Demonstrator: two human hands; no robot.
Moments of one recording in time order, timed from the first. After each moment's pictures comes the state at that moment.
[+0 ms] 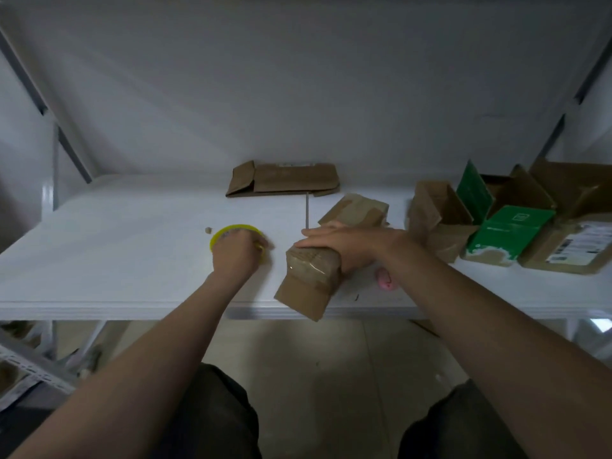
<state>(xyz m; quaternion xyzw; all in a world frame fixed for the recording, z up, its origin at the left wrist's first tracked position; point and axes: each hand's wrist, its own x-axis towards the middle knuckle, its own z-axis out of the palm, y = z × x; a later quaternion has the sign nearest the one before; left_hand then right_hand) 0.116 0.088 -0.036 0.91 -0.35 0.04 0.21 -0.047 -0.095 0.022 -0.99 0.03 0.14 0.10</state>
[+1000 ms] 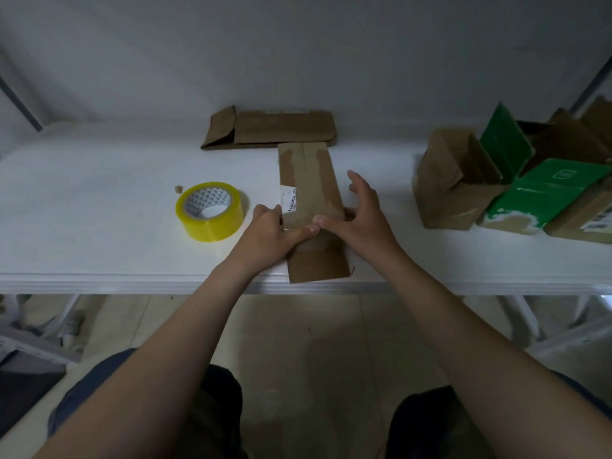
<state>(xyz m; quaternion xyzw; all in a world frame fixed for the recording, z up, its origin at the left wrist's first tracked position) 0.074 0.044 -0.076 0.82 -0.39 -0.21 0.38 -0.069 -0.094 -0.064 -0.79 0.29 -0.23 0.49</state>
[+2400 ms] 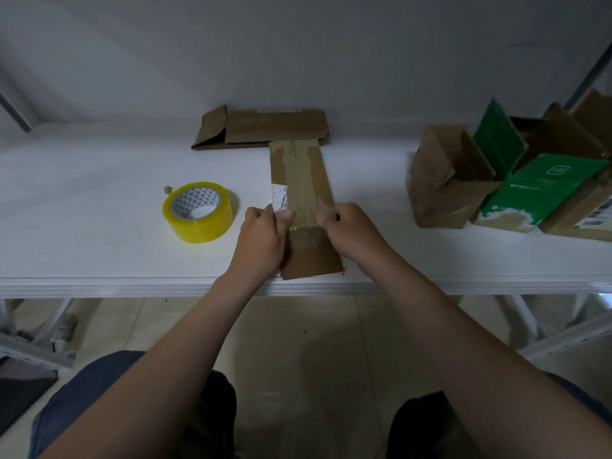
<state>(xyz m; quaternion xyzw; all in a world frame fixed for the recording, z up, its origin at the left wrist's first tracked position) 0.055 0.030 -0.094 0.85 -0.37 -0.07 0.37 -0.059 -0.093 -0.069 -0.82 0.36 -0.10 0.44</state>
